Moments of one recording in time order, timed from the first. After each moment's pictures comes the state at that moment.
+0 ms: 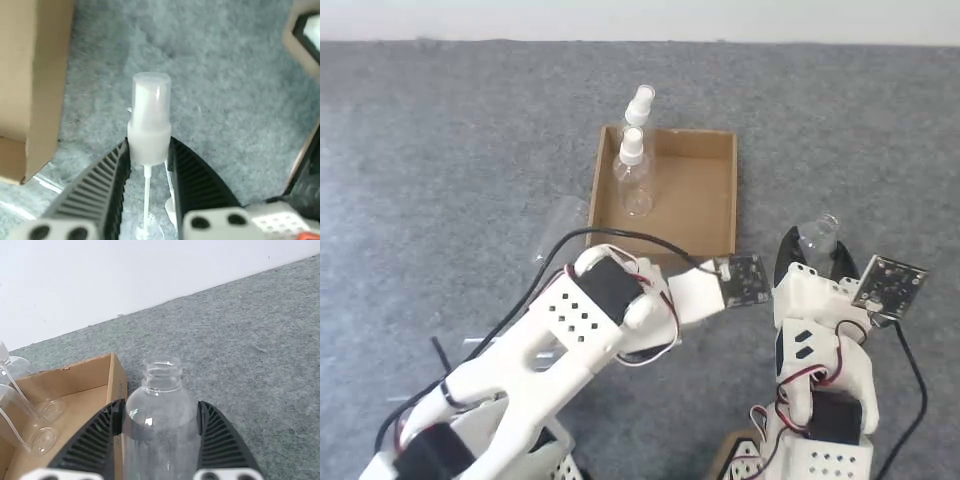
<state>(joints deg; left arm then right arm) 39.7 -26.5 32.9 88.0 -26.7 3.3 -103.1 84.9 47.0 -15.7</state>
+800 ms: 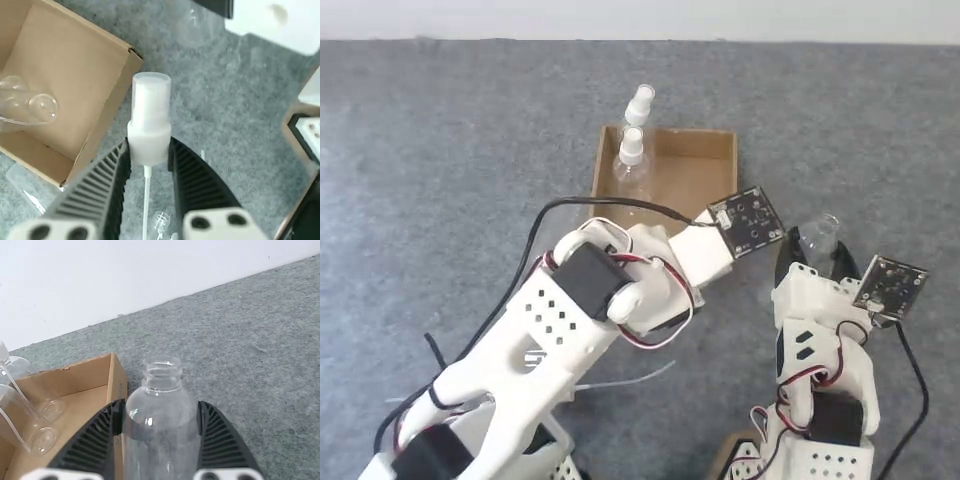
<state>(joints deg) 39.7 -26.5 17.8 88.0 -14.5 3.3 -103.1 84.9 47.0 -15.7</state>
